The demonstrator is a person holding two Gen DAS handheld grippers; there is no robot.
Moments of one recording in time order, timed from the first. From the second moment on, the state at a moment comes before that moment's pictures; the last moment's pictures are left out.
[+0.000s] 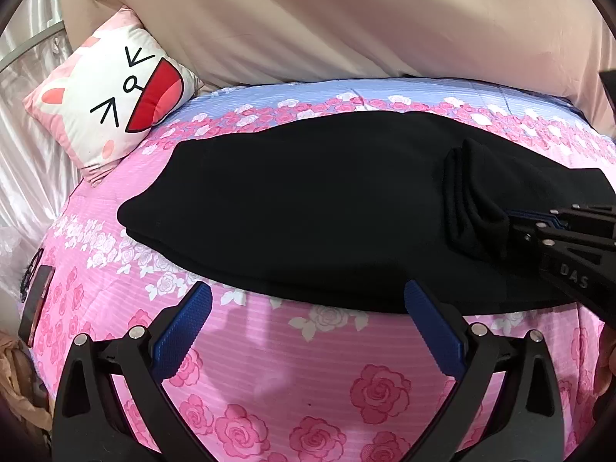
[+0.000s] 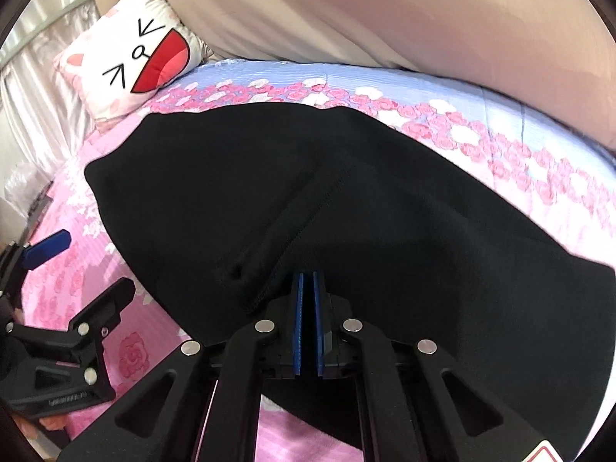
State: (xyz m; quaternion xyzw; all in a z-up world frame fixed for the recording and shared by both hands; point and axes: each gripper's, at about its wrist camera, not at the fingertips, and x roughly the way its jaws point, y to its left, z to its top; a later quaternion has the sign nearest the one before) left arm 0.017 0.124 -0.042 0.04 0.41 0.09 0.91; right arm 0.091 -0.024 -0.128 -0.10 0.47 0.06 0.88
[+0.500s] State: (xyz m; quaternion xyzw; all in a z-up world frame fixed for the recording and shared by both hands) left arm 0.018 0.133 -0.051 0.03 0.43 0.10 0.90; right arm 0.098 0.021 -0.142 -0.24 0.45 0.01 0.86
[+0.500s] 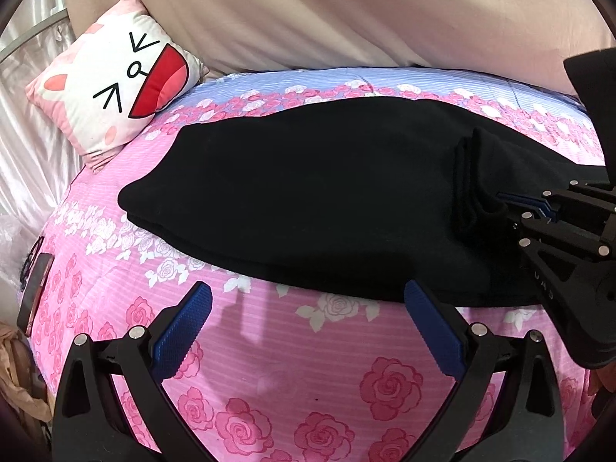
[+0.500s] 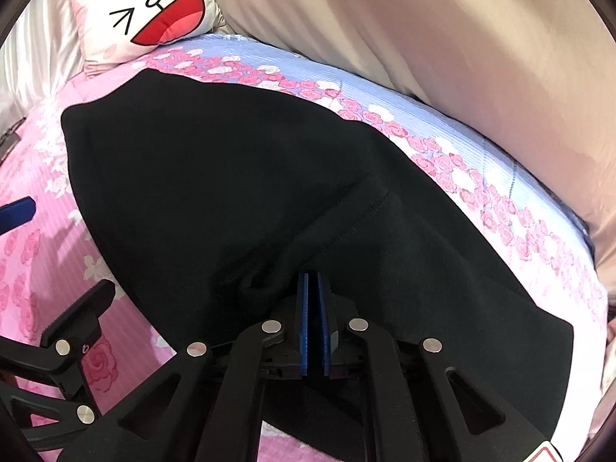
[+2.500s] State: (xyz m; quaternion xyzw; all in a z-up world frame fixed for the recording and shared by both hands) left arm 0.024 0.213 -0.030 -0.14 0.39 0.16 0.89; right arm -0.112 -0.341 -0.048 0.13 0.36 -0.18 0.91
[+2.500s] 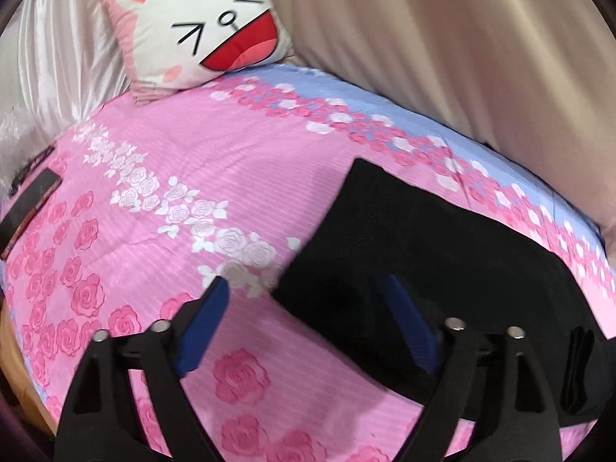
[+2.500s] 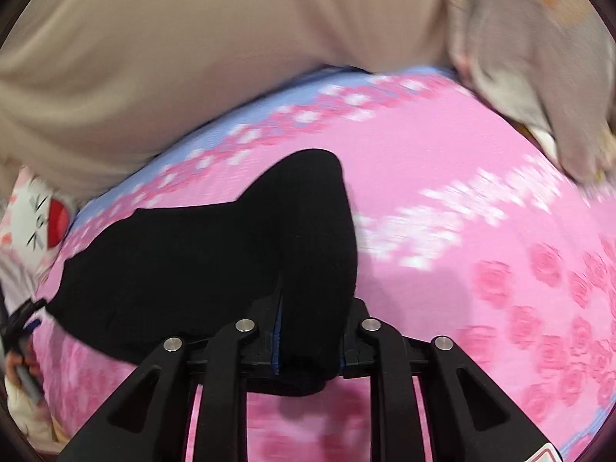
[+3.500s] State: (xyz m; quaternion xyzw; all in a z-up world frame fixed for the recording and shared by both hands) left arm 0.033 0.067 0.058 -0.07 0.31 -0.08 0.94; right arm -0.058 -0.202 -0.058 0.09 0.33 -0.02 0.94
